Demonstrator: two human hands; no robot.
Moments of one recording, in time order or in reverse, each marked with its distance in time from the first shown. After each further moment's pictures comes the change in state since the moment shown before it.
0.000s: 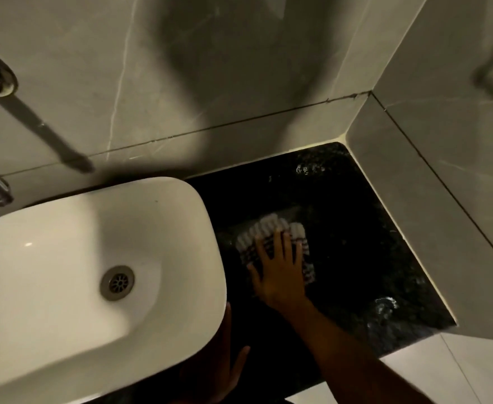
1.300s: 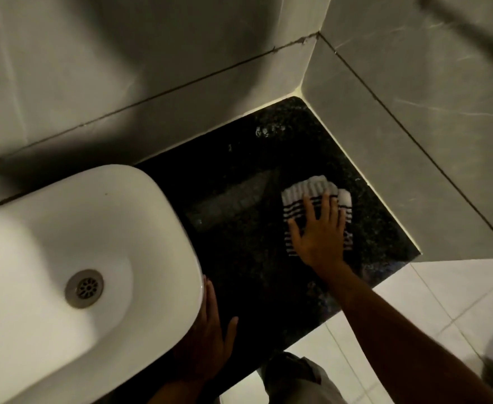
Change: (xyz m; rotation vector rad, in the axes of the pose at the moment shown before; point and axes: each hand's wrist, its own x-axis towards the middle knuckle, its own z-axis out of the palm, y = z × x) left_hand 0.006 0.008 -0.005 0.096 -0.067 0.008; right_hand -0.024 0.115 -0.018 -0.051 0.127 0.453
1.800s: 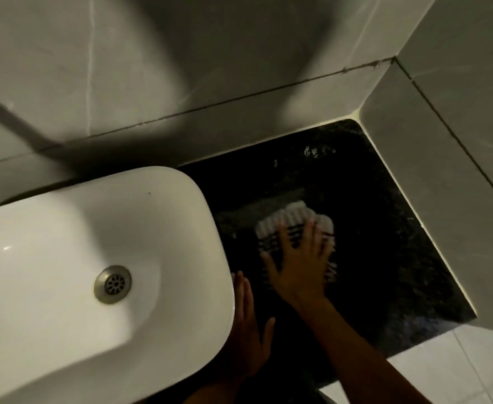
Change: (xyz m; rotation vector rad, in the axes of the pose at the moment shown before) left_hand 0.039 0.028 0.010 -0.190 0.124 -0.034; right_hand -0.021 -0.107 0.010 0.004 -0.063 -0.256
